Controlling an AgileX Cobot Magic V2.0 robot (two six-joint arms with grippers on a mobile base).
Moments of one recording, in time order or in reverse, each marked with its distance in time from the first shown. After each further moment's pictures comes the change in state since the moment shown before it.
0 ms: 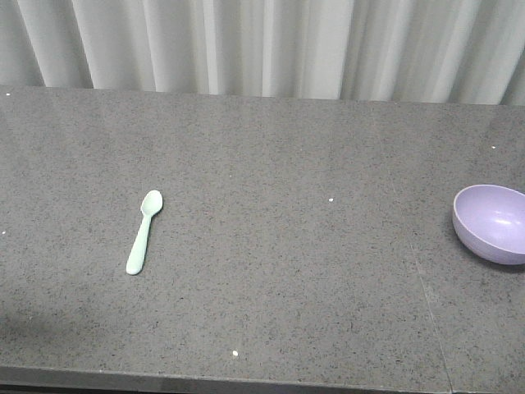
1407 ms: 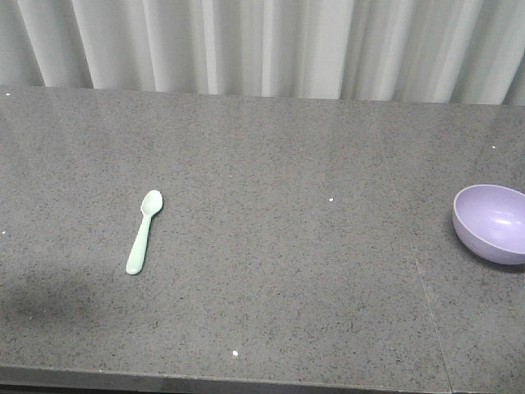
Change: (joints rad) left arm -0.004 0.150 -0.084 -0.114 0.114 0.041; right arm 0.000 0.033 -0.002 0.001 0.064 0.000
